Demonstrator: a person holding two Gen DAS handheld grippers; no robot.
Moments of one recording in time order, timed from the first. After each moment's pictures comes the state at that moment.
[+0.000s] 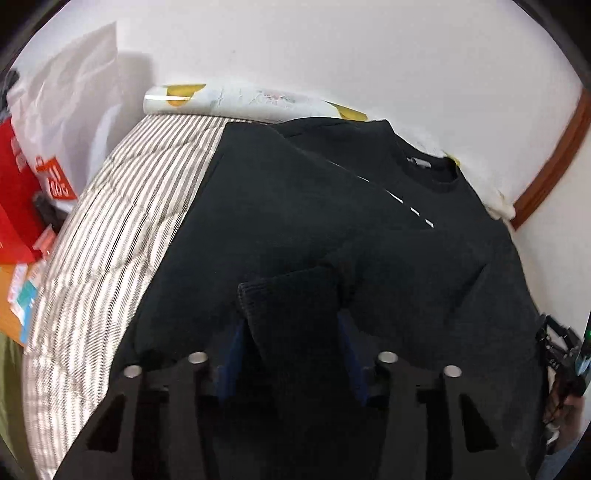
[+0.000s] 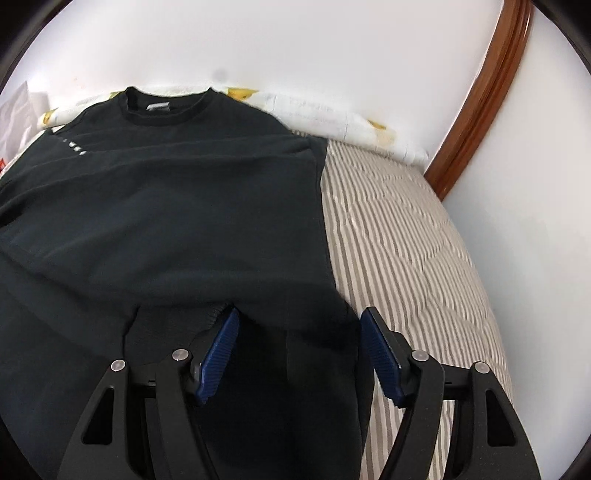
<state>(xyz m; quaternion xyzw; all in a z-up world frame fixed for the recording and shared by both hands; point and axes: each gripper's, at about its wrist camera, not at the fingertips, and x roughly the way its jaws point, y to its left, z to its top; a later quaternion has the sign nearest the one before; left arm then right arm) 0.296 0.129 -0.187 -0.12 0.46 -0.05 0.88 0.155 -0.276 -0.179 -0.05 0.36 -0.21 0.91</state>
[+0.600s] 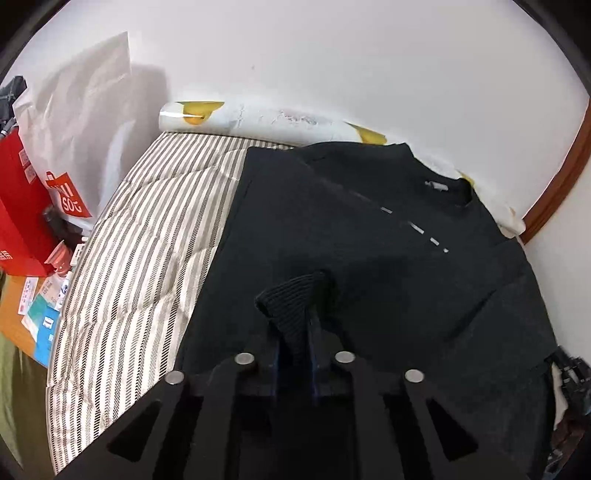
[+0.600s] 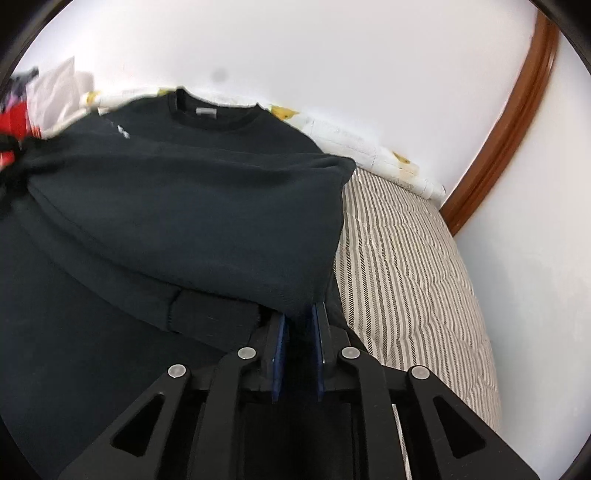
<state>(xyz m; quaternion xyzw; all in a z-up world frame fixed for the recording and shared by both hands) 0.310 0.147 -0.175 -0.10 0.46 -0.03 0.88 0.121 -0.248 -0.167 -0.09 0.33 -0.15 0.93</state>
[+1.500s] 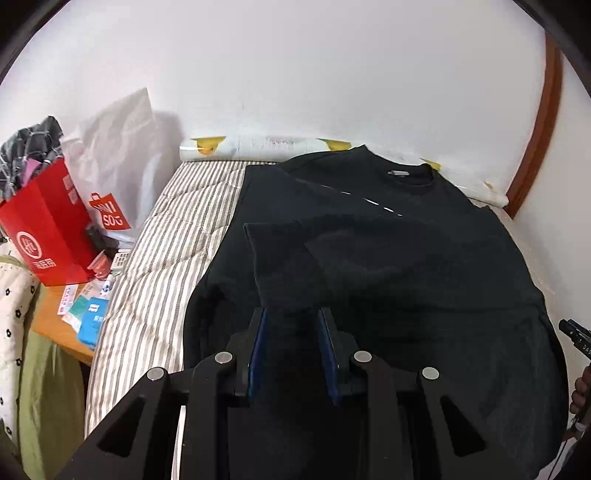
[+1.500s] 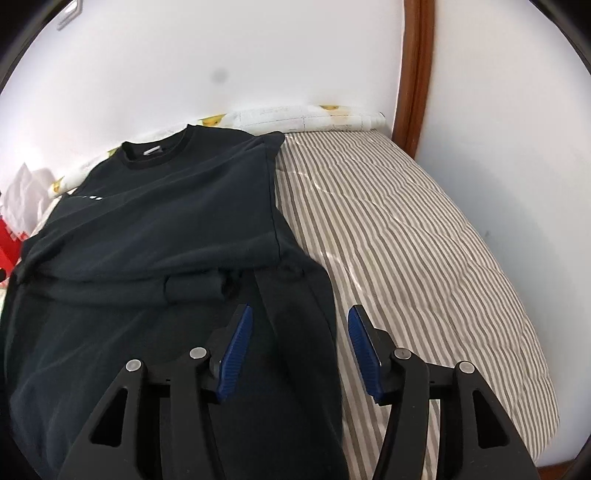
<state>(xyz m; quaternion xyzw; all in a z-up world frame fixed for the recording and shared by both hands) 0.196 0.121 -0.126 -0.04 0.41 -0.02 0.91 0.041 -0.282 -0.164 0.10 0.33 -0.21 0.91</state>
